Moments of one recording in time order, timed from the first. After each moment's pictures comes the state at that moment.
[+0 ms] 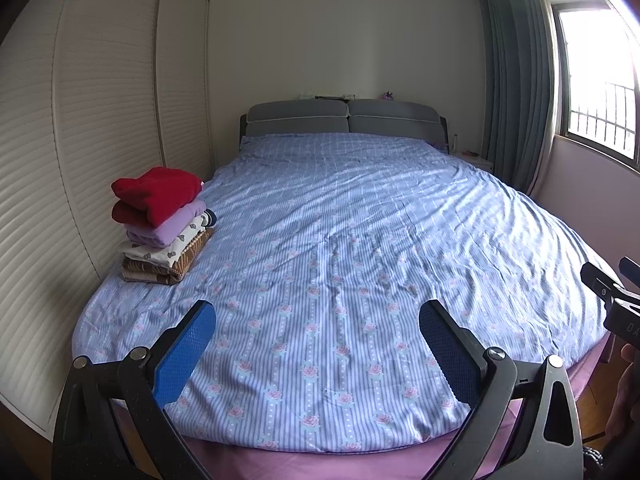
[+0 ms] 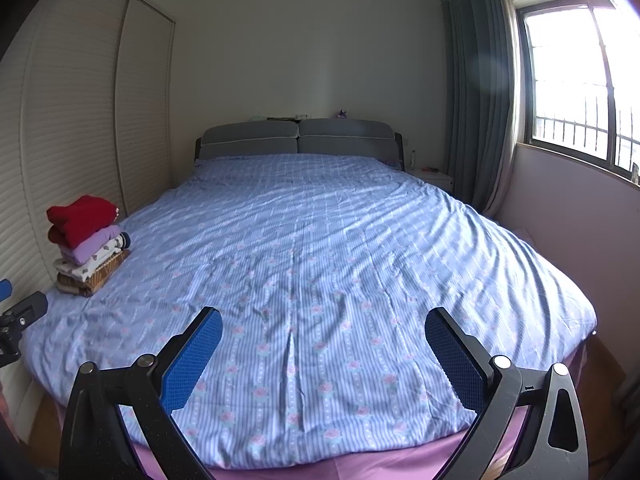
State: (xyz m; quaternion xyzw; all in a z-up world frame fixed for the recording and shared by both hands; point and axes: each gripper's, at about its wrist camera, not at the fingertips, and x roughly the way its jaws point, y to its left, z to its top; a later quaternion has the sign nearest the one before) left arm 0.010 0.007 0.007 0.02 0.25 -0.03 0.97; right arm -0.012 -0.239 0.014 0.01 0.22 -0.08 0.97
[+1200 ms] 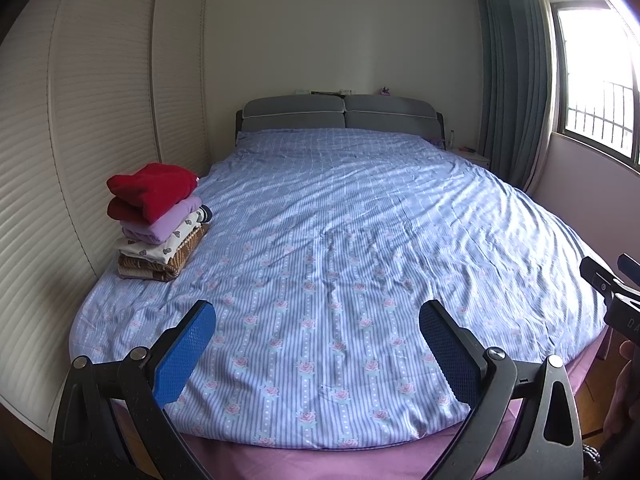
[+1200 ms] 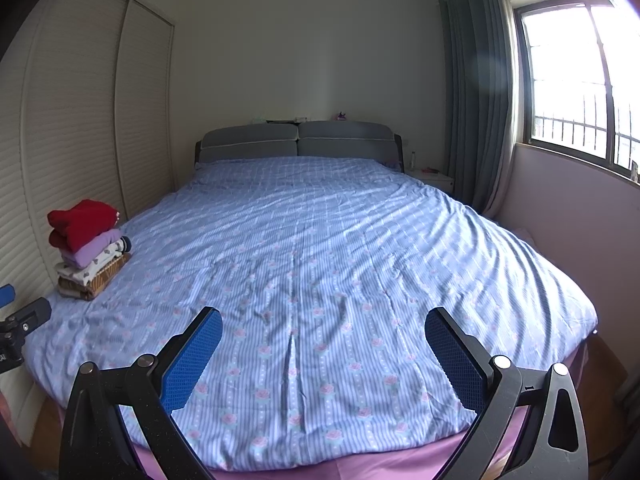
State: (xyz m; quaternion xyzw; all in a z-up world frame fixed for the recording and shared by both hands) left arm 0.012 0.004 0.004 0.02 0.26 -0.03 0.96; right arm -0.011 -0.239 0.015 0.01 0.22 -0.08 0.97
